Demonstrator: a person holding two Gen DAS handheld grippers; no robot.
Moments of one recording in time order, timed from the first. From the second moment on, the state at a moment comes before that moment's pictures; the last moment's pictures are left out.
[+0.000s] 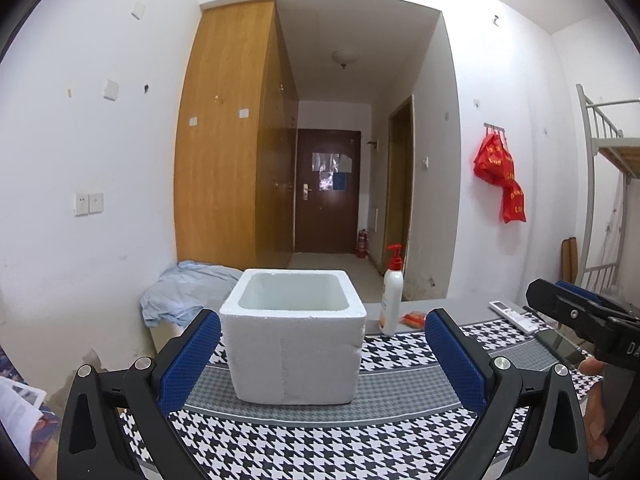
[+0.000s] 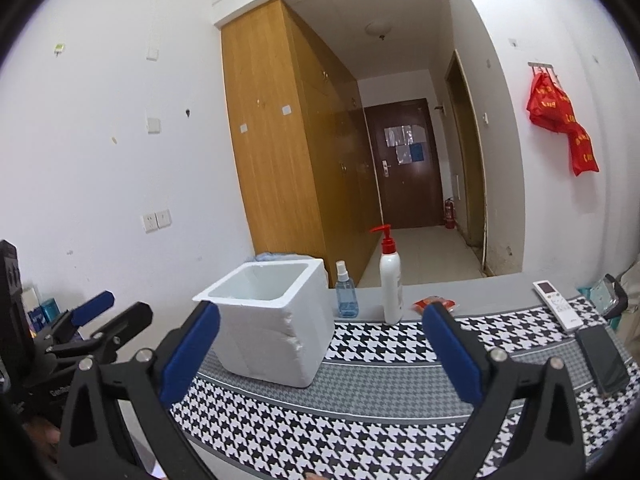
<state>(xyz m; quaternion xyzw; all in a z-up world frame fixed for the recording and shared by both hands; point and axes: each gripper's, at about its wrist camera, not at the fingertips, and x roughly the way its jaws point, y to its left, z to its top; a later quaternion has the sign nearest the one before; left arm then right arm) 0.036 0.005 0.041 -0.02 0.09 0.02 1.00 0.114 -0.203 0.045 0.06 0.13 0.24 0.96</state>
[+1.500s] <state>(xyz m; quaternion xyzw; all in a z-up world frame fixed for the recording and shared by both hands) -0.002 -0.003 -0.013 -0.02 0.10 0.03 0.99 0.070 -0.196 -0.011 0.00 0.10 0.23 0.97</state>
